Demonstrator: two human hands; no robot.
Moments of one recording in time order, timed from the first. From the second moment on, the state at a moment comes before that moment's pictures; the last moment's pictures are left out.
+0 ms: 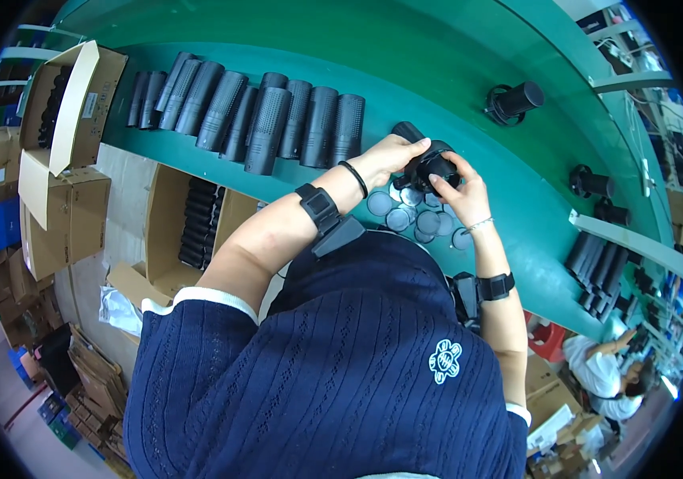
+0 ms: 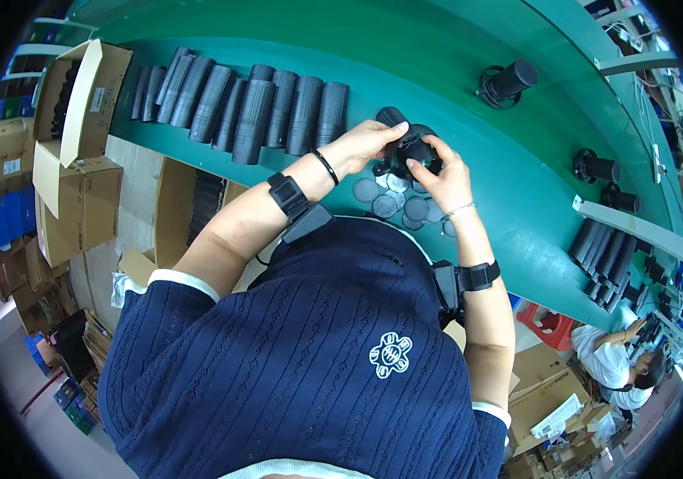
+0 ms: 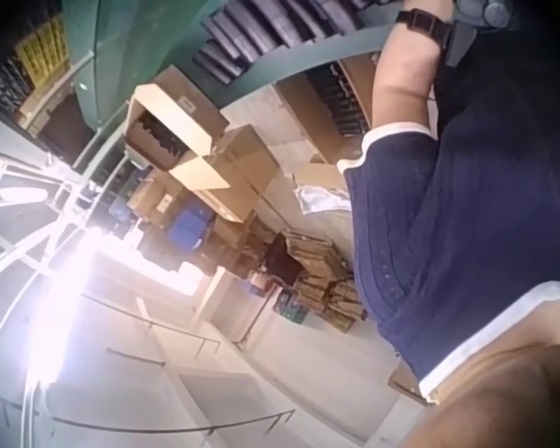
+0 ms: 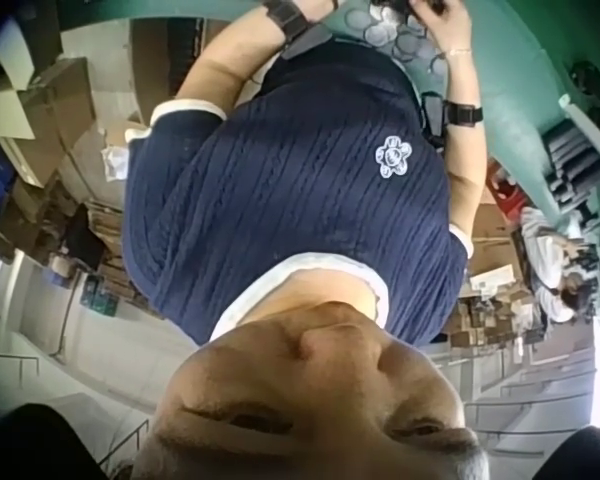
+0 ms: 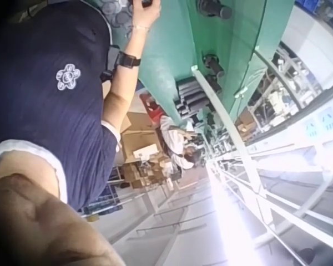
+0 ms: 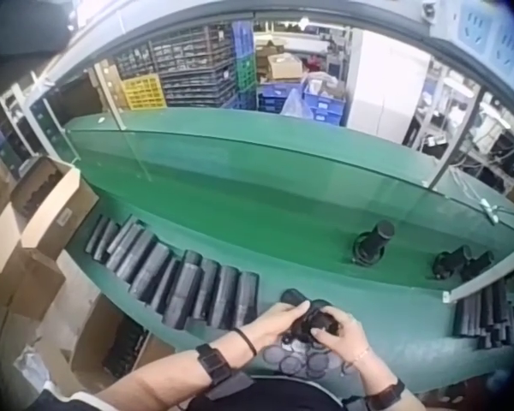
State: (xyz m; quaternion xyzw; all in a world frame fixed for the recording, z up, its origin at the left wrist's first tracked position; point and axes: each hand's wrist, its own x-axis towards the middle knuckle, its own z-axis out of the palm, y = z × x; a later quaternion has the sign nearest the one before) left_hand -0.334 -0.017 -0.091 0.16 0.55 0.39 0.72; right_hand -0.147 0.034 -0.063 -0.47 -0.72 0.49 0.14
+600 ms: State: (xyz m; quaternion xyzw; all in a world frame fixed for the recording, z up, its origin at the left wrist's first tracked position) left_hand -0.329 -0.024 -0.077 0.10 0.52 0.44 0.72; right_hand -0.149 0.041 -0.054 -0.53 -0.43 0.71 0.15
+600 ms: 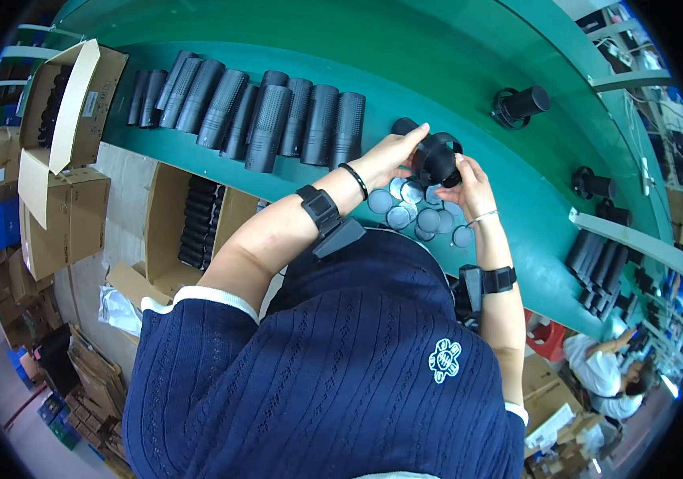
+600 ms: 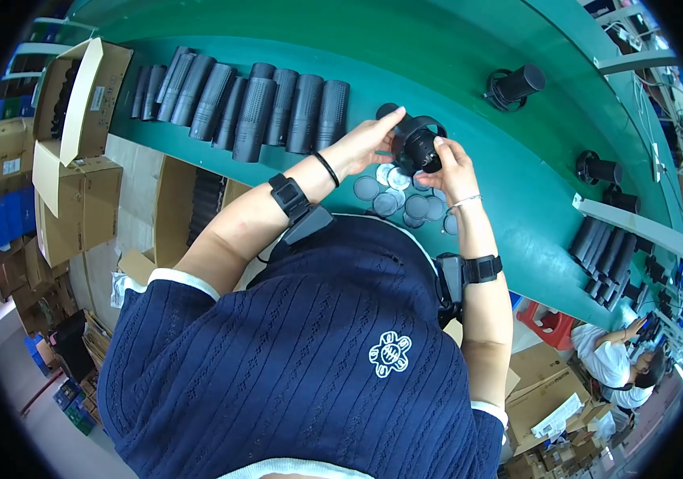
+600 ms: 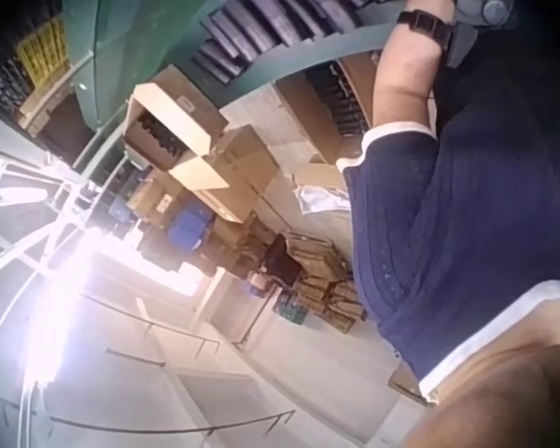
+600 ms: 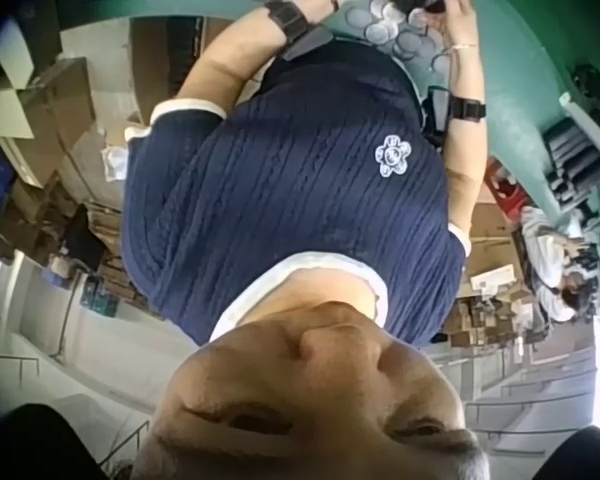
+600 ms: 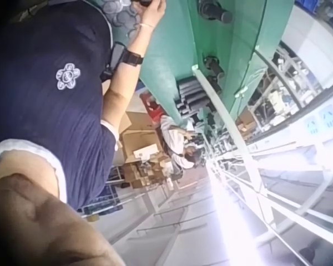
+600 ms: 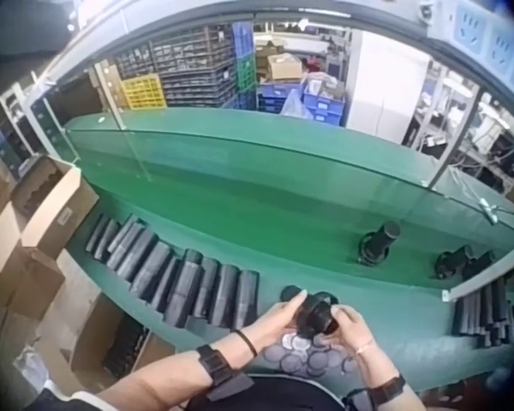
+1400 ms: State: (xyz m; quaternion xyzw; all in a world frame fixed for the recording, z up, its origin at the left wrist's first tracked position) left_hand -0.318 -0.024 -0.120 0.42 0.57 0.49 0.51; right_hand -0.144 0.020 -0.068 -0.46 -0.75 0.43 0.20
